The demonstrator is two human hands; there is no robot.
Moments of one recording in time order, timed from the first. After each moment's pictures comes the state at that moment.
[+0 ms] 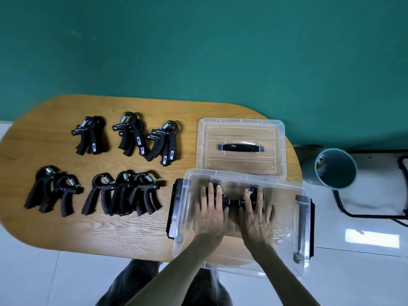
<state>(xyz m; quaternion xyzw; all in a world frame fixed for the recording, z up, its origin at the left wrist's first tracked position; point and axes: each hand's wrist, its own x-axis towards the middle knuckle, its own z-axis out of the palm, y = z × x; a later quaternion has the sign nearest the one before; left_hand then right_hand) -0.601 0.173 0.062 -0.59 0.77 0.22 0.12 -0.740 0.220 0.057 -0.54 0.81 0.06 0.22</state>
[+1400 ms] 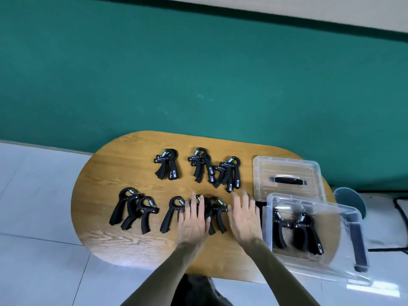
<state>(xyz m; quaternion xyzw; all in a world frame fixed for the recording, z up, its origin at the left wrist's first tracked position) -0.287 0.093 0.163 -0.59 0.76 0.23 0.11 -0.455 0.103 0.191 -0.62 0.77 0.01 0.13</state>
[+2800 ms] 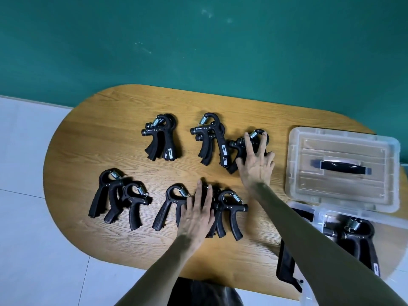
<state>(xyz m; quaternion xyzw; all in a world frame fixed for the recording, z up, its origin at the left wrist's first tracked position) -0.294 0.045 0.032 -0.57 0.73 0.33 0.18 -0.492 -0.058 0.021 -0.55 0.80 -0.01 0.24</state>
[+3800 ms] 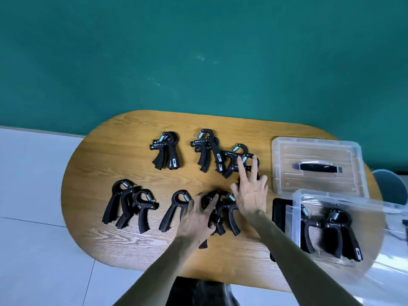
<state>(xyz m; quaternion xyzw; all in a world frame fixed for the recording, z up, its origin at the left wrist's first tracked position) -0.288 0.055 0.093 -0.54 0.77 0.30 0.17 -0.472 0.023 0.086 -0.60 0.78 0.01 0.16</state>
